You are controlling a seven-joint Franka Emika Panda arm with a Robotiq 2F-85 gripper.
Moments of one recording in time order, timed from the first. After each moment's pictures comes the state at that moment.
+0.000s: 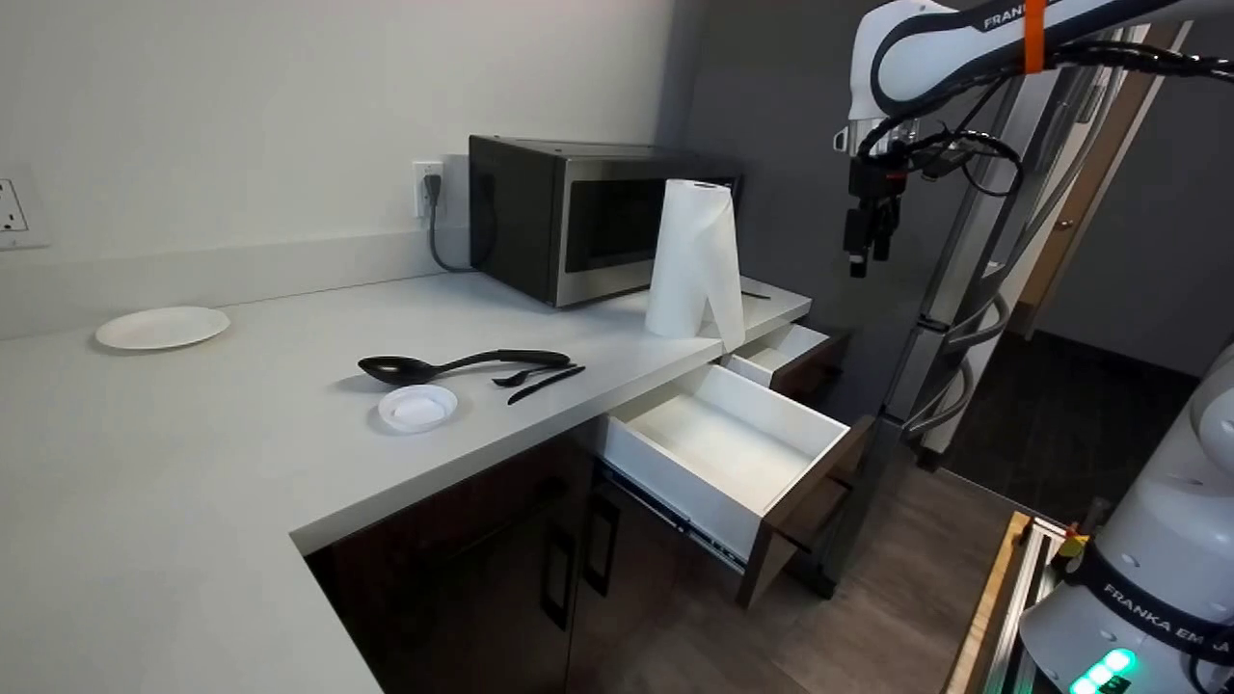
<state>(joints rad) -0.14 -0.30 -0.12 -2.26 -0.26 1.86 -0.20</state>
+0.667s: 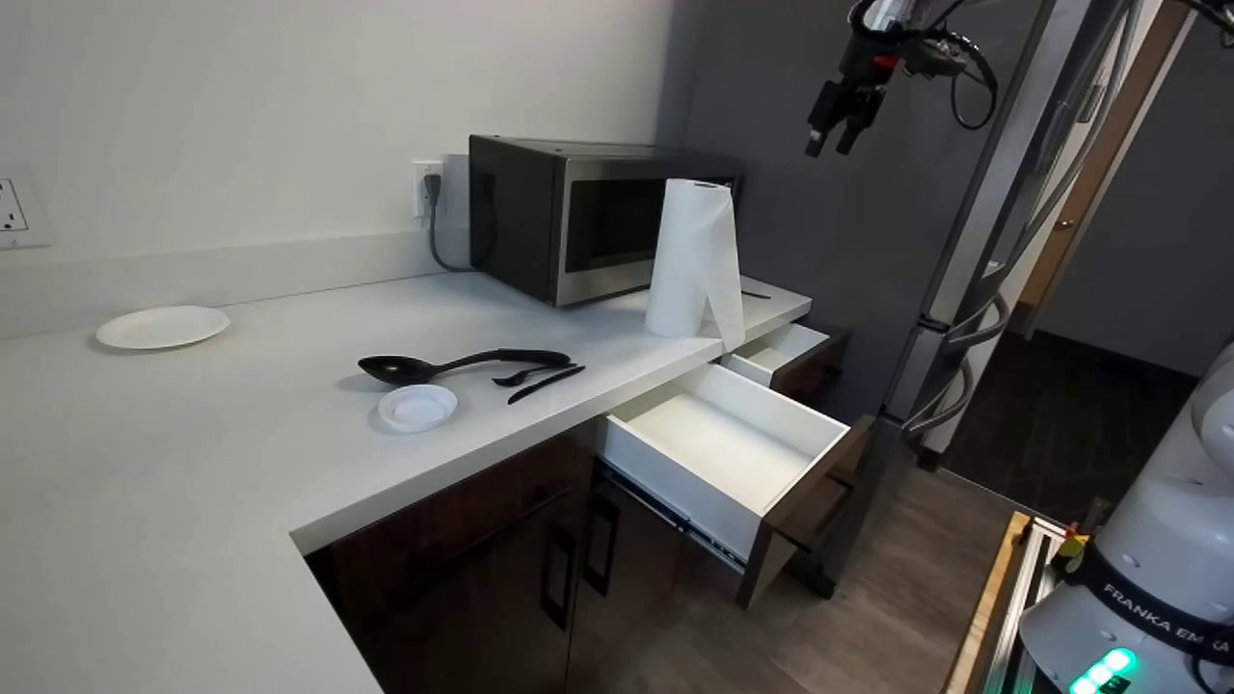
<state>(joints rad) -0.13 -0.22 -0.18 -1.89 -0.07 1.95 -0.23</state>
